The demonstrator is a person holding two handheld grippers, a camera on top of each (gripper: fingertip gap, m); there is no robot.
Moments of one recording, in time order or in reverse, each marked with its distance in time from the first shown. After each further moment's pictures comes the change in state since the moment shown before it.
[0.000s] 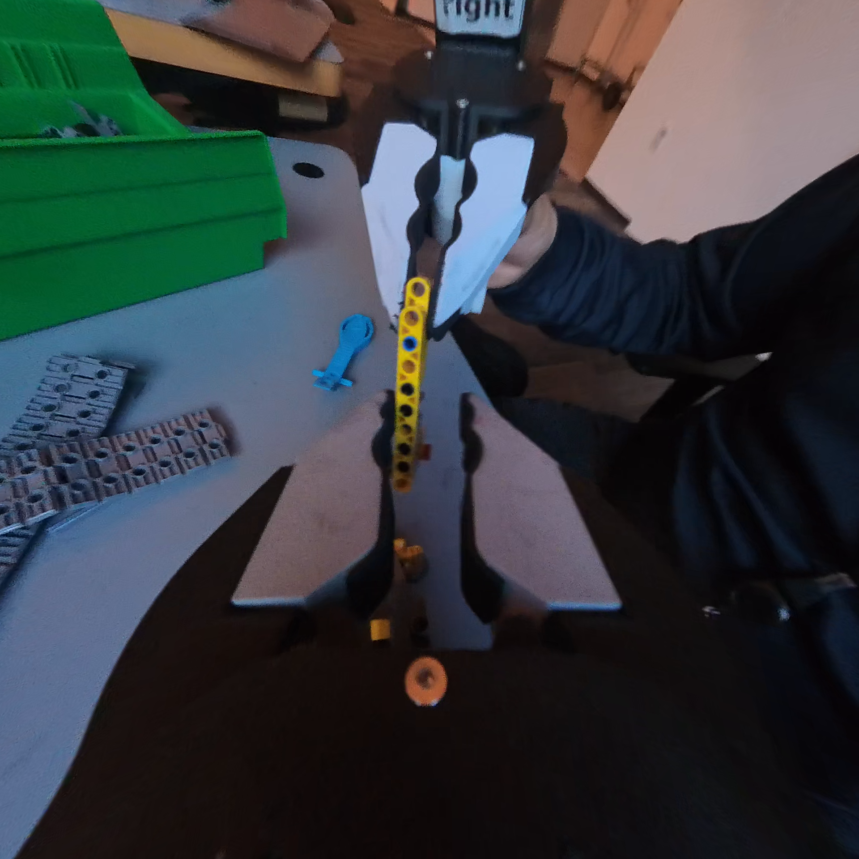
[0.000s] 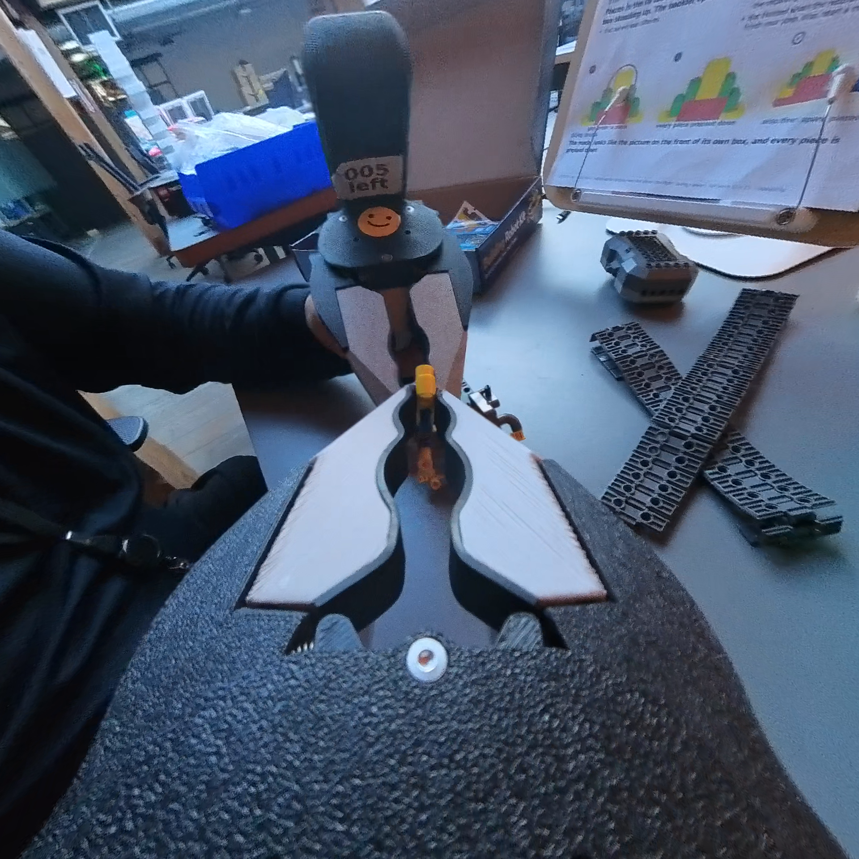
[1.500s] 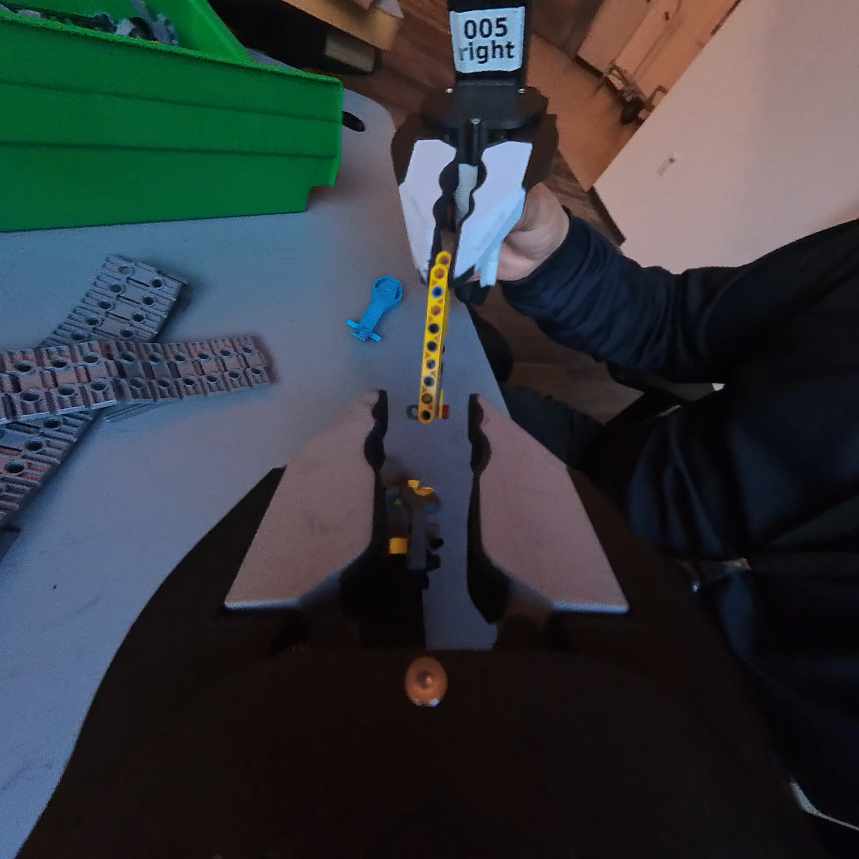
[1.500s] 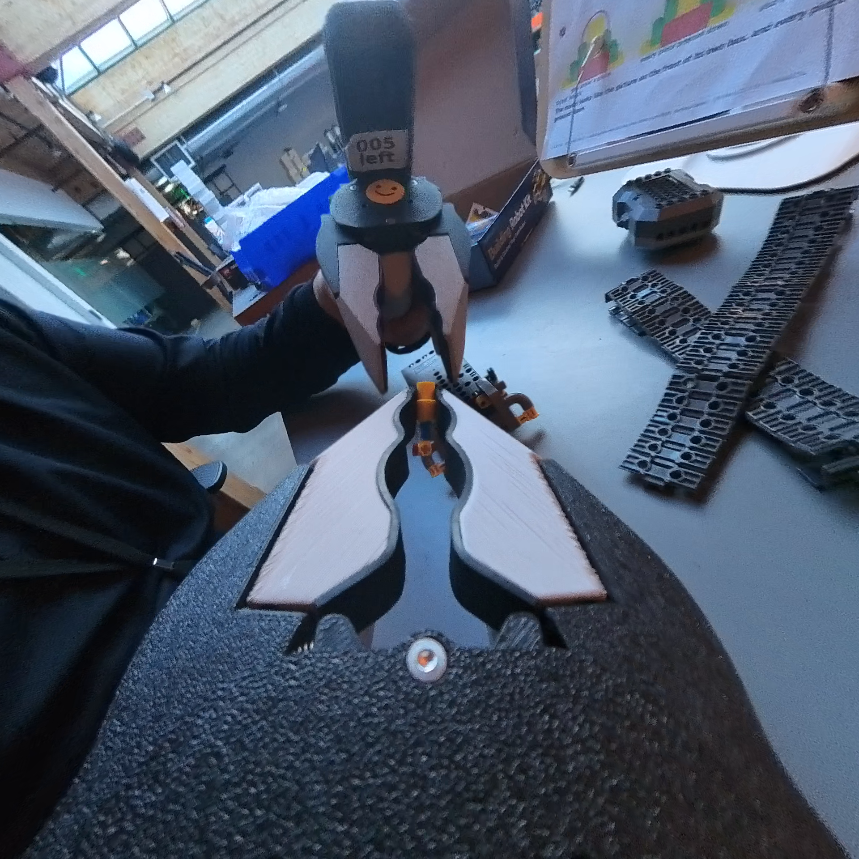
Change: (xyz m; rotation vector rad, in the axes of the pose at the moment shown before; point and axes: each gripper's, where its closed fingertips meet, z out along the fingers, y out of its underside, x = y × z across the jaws) left arm -0.023 0.006 -0.035 -0.051 -0.001 -0.196; right arm 0.020 0.011 -0.007 0.051 -0.080 0.252
